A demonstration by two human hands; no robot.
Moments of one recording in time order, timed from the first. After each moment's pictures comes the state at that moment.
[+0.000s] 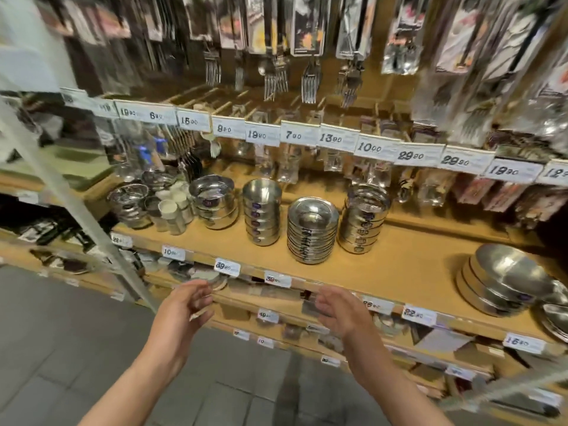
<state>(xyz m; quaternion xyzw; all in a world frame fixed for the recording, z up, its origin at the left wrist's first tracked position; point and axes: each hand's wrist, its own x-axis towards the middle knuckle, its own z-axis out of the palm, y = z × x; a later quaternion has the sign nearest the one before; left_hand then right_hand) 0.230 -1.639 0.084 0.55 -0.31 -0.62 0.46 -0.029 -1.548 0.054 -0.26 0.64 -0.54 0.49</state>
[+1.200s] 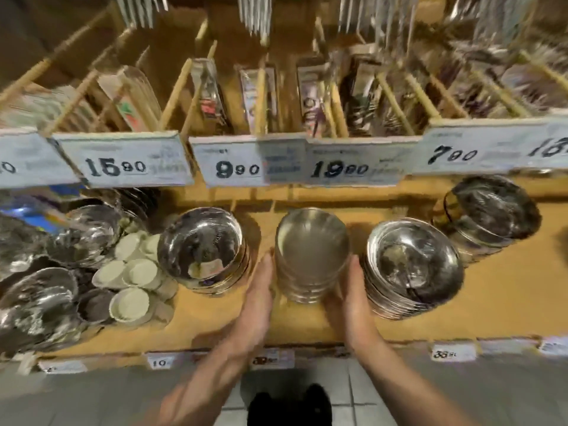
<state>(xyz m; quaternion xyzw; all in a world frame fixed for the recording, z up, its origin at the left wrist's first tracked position) 0.145 -1.954 -0.008 0.41 -0.48 -0.74 0.22 0.025 -1.870 -0.038 -0.11 0.56 -0.70 0.44</state>
